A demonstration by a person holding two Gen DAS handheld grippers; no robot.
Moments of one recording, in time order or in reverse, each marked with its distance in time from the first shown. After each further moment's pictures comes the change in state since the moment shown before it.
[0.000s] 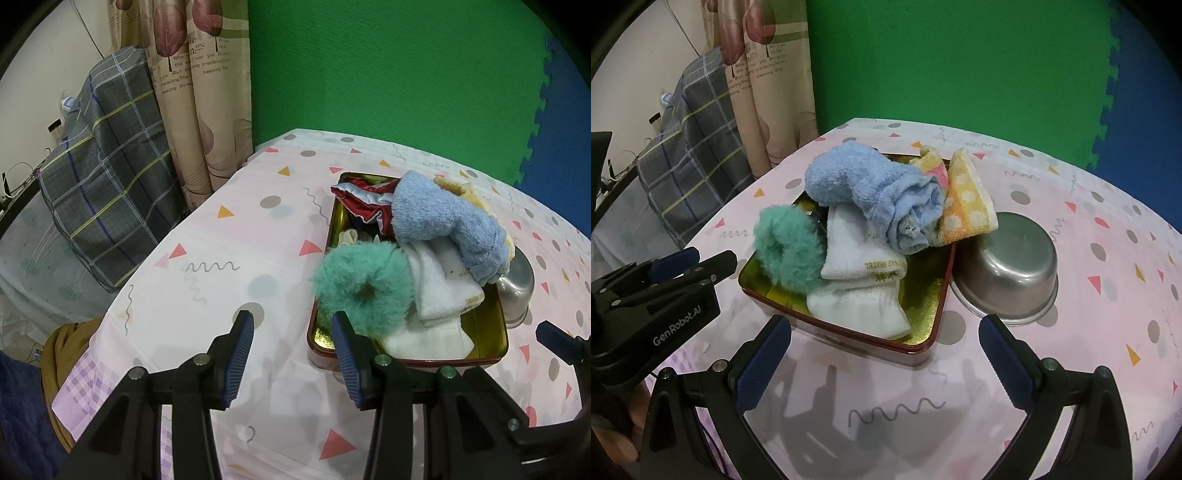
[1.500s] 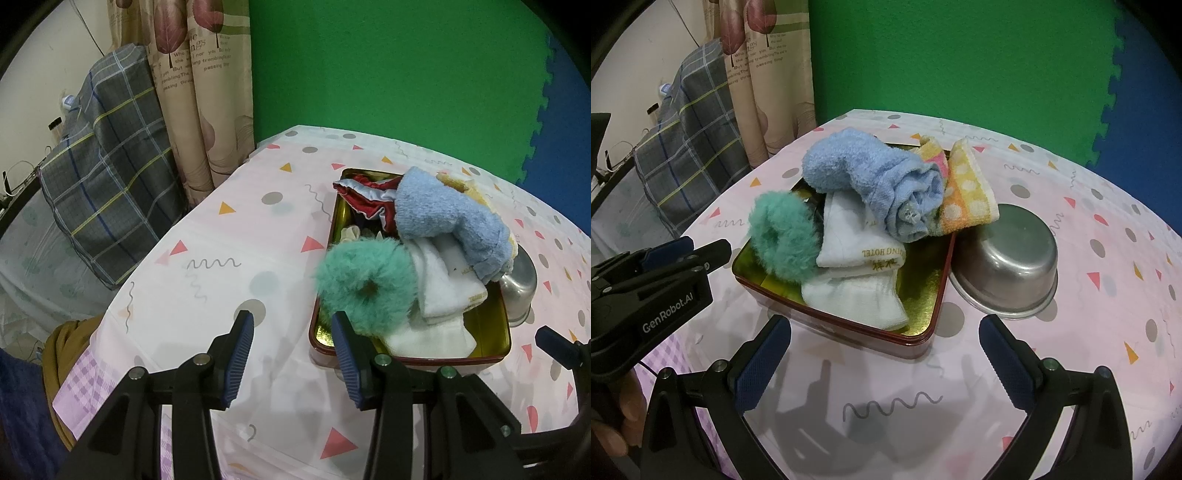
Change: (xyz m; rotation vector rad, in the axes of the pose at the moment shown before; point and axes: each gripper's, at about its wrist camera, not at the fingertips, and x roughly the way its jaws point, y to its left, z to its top) left arm 0.001 0.003 -0.003 0.002 0.011 0.002; right arm 0.005 0.000 -0.005 -0.019 0.023 -0.016
